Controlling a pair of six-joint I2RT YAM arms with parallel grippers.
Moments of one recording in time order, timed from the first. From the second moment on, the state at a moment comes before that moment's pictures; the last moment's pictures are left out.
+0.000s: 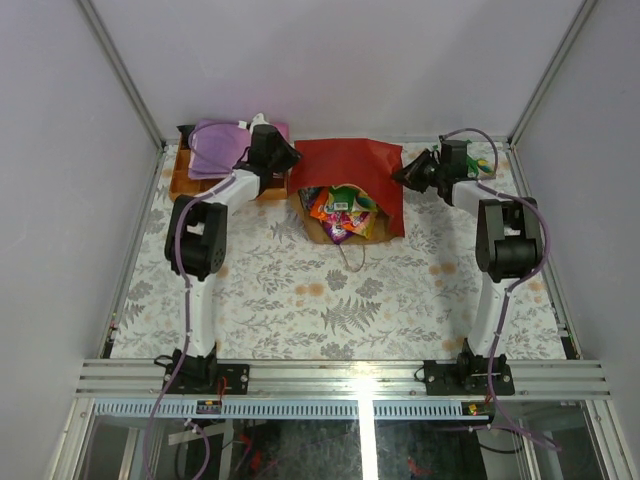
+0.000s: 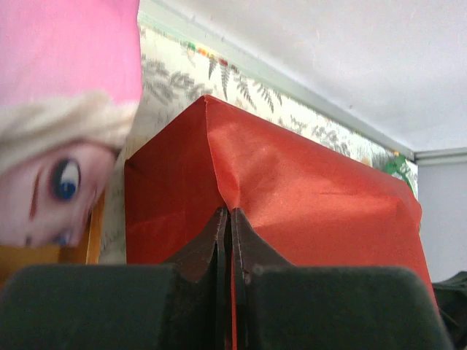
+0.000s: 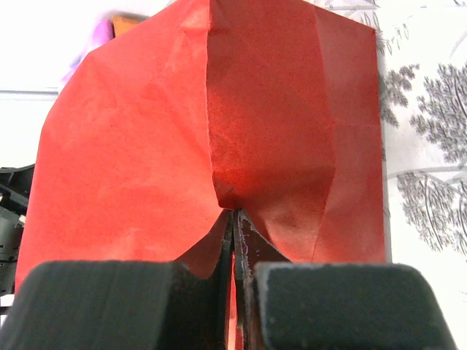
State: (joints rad) left arm -0.24 2.14 1.60 0.10 0.05 -0.81; right arm 0.06 2.05 1.35 0.13 -0.51 0.83
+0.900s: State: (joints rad) left arm -0.21 1.46 1.19 0.16 -0.06 -0.65; right arm 0.09 1.34 0.67 0.44 -0.23 1.00
